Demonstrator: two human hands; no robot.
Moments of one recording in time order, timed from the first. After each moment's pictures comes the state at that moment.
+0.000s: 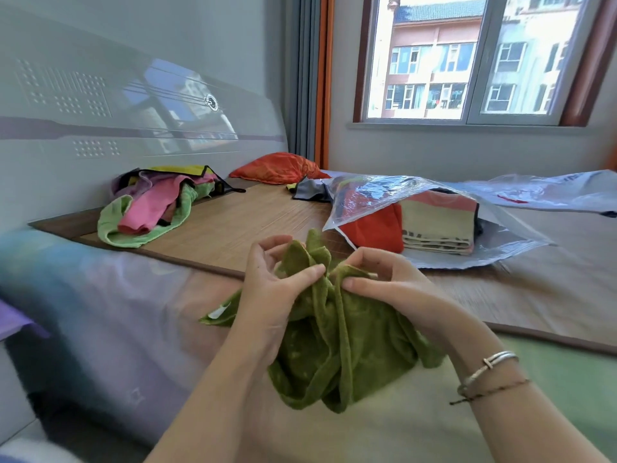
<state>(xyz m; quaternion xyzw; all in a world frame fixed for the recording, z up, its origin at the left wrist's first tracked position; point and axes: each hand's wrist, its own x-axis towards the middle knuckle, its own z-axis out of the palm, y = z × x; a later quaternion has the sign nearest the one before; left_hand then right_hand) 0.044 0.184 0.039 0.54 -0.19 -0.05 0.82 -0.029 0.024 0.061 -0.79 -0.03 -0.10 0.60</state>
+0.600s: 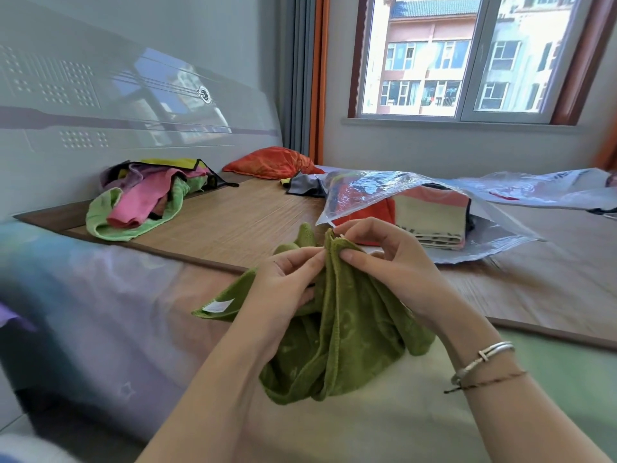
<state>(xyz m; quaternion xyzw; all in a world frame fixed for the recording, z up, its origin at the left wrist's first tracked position) 0.040 0.174 0.035 0.52 -0.28 -0.17 0.79 -0.028 0.028 0.069 -0.80 -0.07 -0.26 0.54</state>
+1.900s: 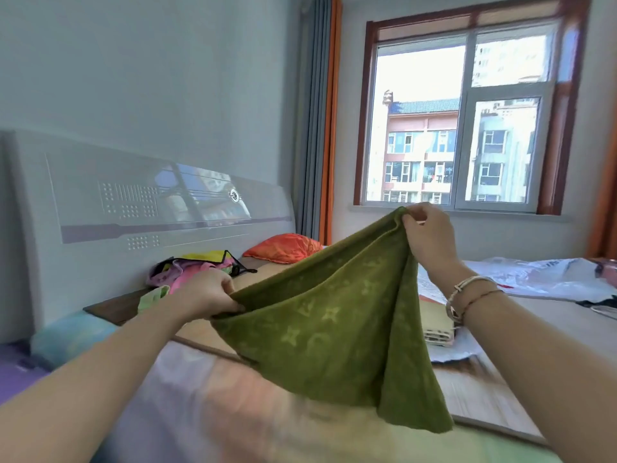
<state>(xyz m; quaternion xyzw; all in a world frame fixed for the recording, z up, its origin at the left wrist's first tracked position) 0.085 0.301 0.200 0.93 -0.21 0.06 0.29 -0.037 0.008 0.267 -0.77 0.12 -0.53 0.35</state>
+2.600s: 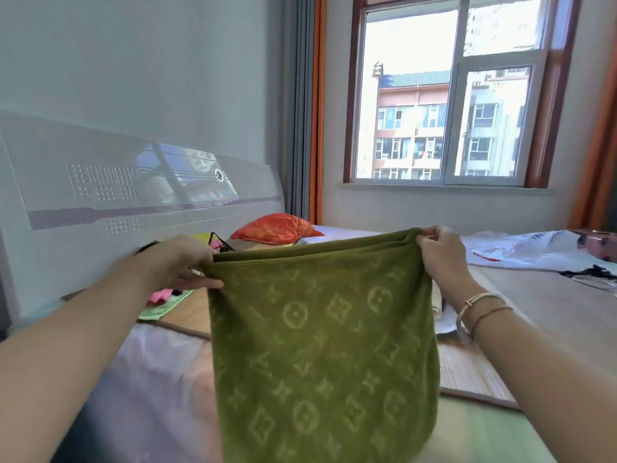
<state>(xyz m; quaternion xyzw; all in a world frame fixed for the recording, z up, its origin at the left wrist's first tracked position) 0.100 0.289 0.227 0.84 -0.06 -0.07 0.53 -0.036 -0.047 0.209 -0.75 0.22 -0.47 0.40</state>
